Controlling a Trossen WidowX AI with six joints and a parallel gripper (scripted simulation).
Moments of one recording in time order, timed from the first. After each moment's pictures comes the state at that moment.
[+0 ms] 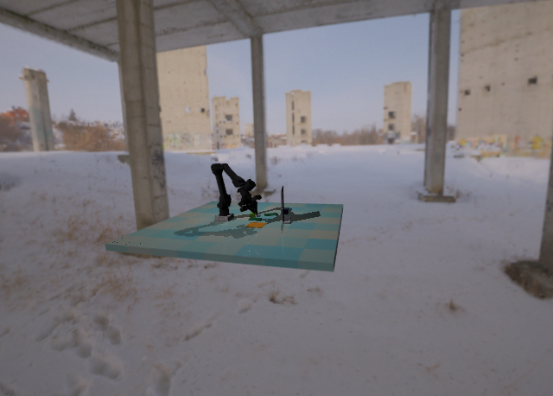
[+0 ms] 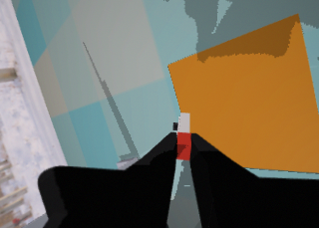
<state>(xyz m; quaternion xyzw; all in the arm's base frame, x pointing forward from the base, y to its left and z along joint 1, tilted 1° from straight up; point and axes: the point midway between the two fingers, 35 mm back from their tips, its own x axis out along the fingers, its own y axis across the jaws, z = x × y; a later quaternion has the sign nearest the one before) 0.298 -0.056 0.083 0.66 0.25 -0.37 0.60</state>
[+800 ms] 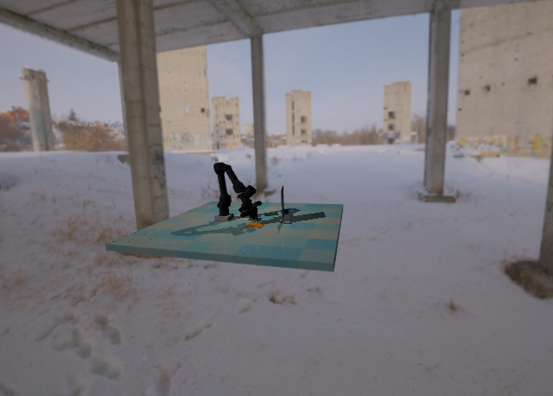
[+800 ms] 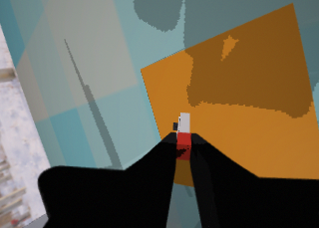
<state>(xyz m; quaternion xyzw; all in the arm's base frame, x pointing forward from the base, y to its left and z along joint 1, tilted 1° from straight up) 0.300 -0.057 0.041 0.66 0.26 -0.37 0.60</state>
